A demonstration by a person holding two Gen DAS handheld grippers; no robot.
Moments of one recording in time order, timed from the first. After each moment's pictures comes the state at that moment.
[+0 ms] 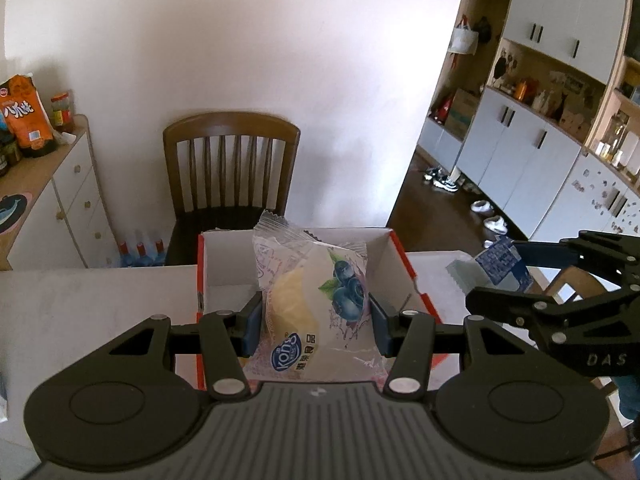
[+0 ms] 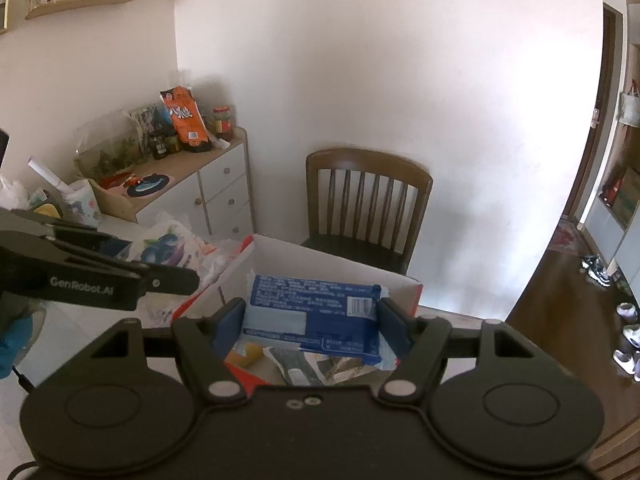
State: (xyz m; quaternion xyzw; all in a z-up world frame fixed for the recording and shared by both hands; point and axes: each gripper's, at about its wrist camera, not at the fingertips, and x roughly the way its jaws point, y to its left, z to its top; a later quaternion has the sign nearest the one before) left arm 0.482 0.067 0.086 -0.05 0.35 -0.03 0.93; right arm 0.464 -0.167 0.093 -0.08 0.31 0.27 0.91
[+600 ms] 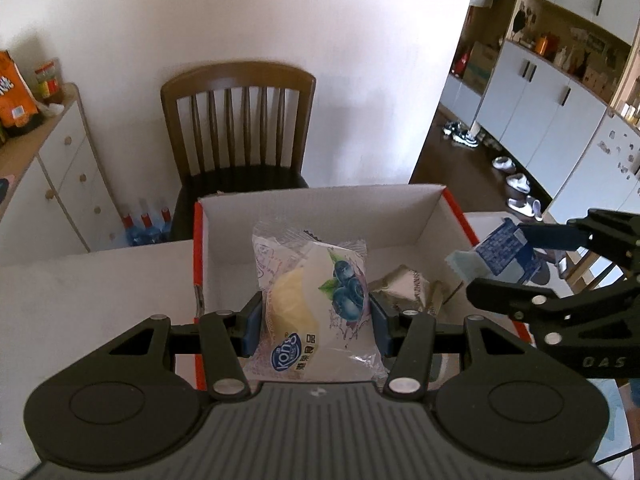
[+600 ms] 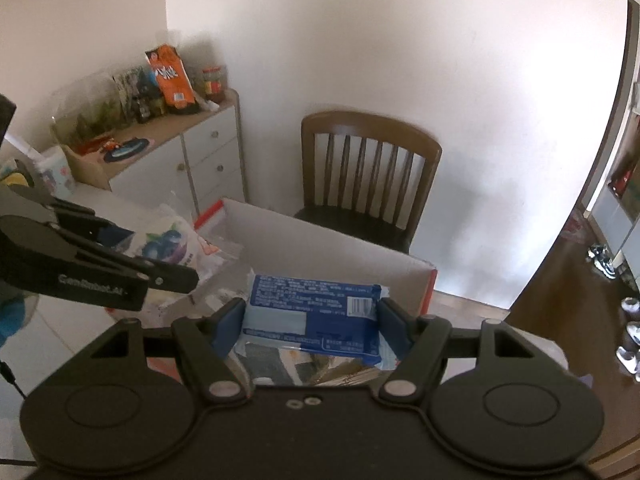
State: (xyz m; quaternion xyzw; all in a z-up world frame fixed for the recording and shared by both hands) left arm 0.551 0.080 0.015 -0.03 0.42 -0.02 0.91; right arm 0.531 -0.151 0.026 -0.10 0.35 0.27 0.89
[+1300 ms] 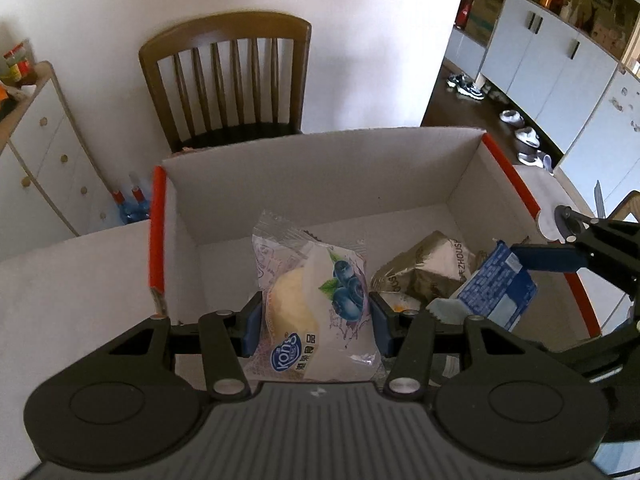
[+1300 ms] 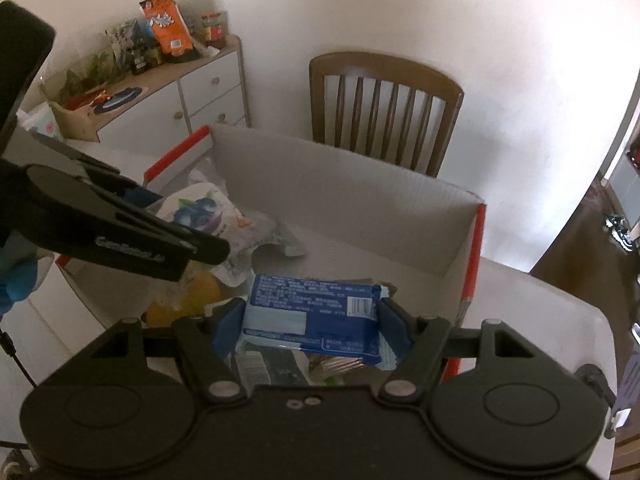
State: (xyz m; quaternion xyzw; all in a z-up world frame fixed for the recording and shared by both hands) left arm 0.604 0.077 -0.047 0.00 0.48 -0.03 0.88; right arm 0.556 -0.133 -0.036 -0.11 0.41 0.28 0.86
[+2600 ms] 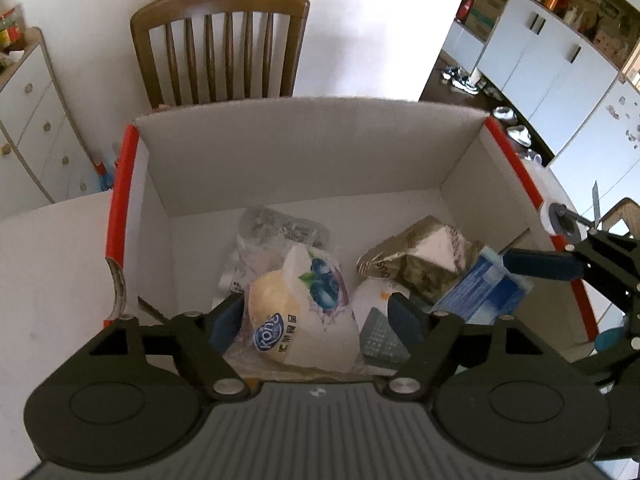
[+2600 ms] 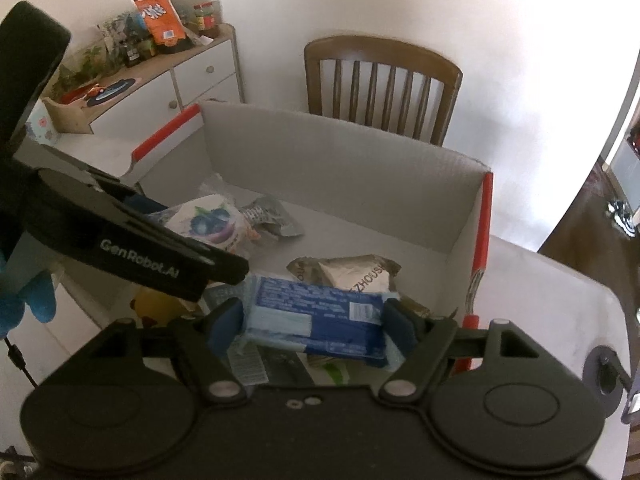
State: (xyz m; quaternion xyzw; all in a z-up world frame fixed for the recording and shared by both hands) left arm 0.613 0.076 -0.067 -0.04 0.50 -0.04 0.87; right arm 0.558 -0.134 -0.051 -0.11 0.42 0.27 0.86
